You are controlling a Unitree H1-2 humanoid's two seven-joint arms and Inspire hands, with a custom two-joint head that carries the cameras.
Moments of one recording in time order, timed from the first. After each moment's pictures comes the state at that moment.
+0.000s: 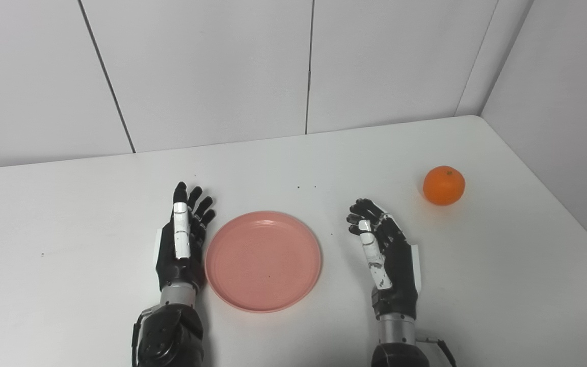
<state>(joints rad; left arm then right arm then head) -0.23 -0.19 -0.02 0.11 -0.19 0.17 0.06 0.09 0.18 0.04 -0.10 -0.05 -0.23 -0.29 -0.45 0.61</state>
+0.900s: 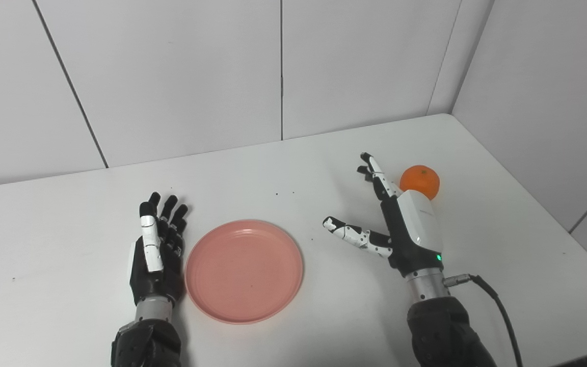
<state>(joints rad) -0.25 -0.19 0.03 0.13 -0.24 0.16 -0.01 -0.03 -0.15 0.03 -0.35 -0.78 0.12 -0.14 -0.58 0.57</state>
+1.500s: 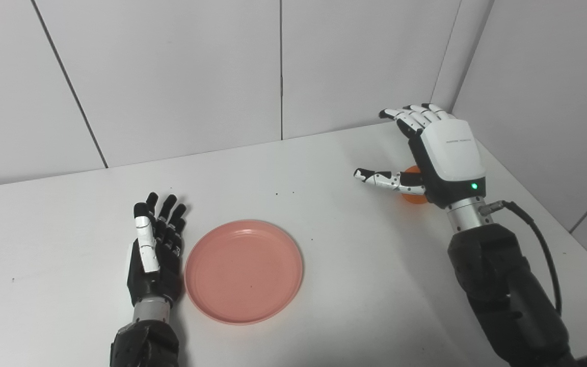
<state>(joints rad) -0.25 -0.19 0.05 0.13 -0.29 0.16 -0.01 -0.21 -0.43 -0.03 -0.28 -1.00 0.13 -0.04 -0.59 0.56</state>
